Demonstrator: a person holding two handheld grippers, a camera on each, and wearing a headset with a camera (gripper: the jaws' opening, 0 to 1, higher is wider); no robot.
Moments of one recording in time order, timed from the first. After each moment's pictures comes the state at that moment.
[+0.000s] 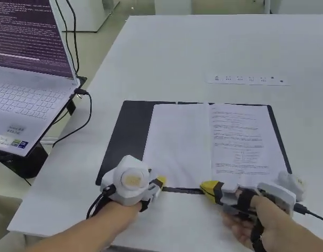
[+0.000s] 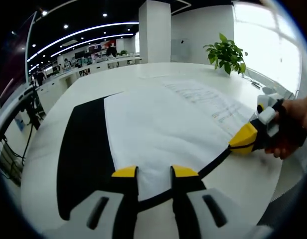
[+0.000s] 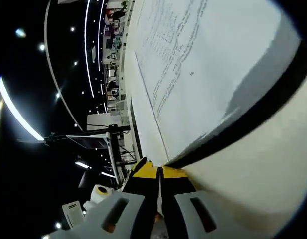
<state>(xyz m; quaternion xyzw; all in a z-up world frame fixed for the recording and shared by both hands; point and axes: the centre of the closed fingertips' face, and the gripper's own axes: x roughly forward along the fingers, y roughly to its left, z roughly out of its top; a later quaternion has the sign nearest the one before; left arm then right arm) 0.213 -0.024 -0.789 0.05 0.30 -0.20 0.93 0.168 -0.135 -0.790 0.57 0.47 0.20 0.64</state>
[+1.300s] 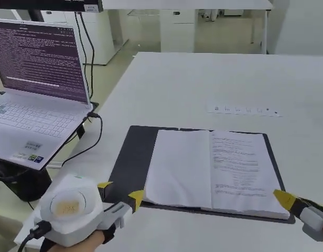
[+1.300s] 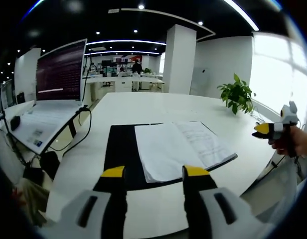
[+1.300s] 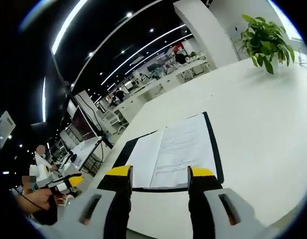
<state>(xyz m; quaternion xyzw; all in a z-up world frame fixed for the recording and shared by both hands) 0.126 0.028 -0.650 -0.04 0.22 -0.11 0.97 0.144 -0.287 -0.642 0.23 0.24 0.18 0.93</state>
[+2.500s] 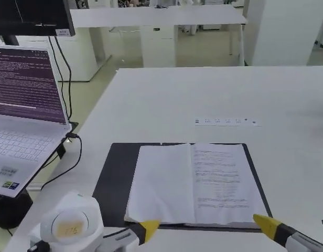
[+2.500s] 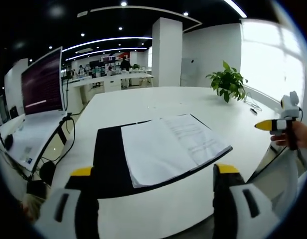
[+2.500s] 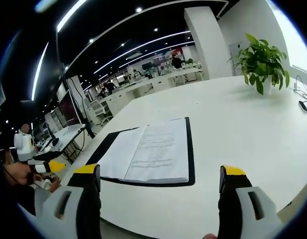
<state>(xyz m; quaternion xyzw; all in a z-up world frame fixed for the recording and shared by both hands) 0.146 -0.021 -0.651 0.02 0.25 -0.16 0.96 0.136 -0.327 -0.655 0.13 0.25 0.14 0.95</state>
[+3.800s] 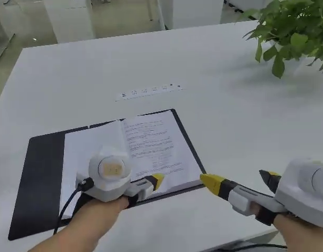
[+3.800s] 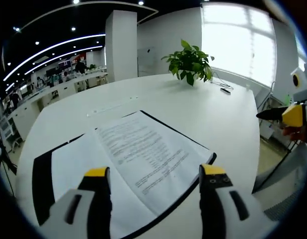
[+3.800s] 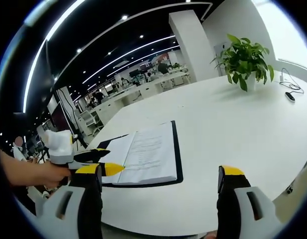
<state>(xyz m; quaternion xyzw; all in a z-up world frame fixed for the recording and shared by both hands) 0.230 -0.205 -0.714 0.08 0.26 -0.33 0.90 0.125 -0.355 -0.654 0.16 0.23 0.08 0.96</state>
